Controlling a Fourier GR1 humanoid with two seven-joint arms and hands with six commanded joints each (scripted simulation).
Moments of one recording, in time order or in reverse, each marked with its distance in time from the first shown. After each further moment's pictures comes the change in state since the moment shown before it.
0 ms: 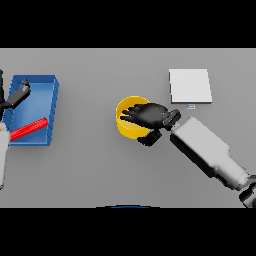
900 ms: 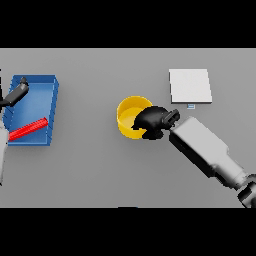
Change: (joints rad) left arm -0.017 0.012 0.001 0.016 -0.006 -0.004 -0.006; right arm -0.007 0.009 0.002 0.036 -0.061 0.105 0.023
